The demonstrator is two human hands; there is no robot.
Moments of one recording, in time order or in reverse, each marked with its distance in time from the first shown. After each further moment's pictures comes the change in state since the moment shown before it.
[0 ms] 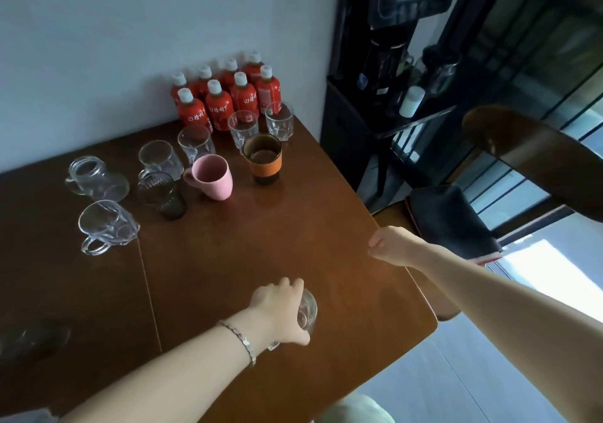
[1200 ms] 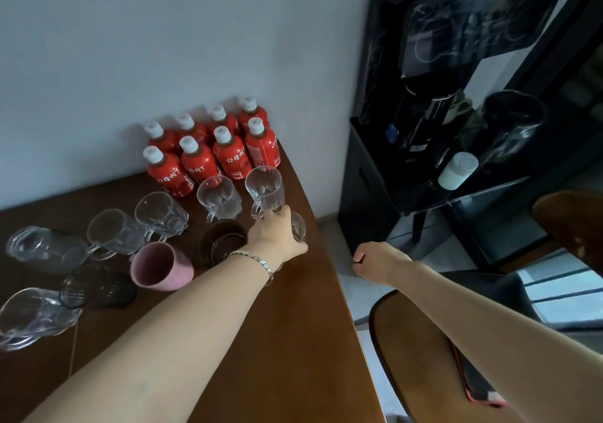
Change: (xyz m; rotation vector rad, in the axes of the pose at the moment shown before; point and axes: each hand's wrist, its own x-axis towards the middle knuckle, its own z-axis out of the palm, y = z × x) left_hand 0.263 -0.032 -0.213 -0.290 0.291 -0.451; right_hand 0.225 -0.008 -0.135 -0.103 -0.147 -0.205
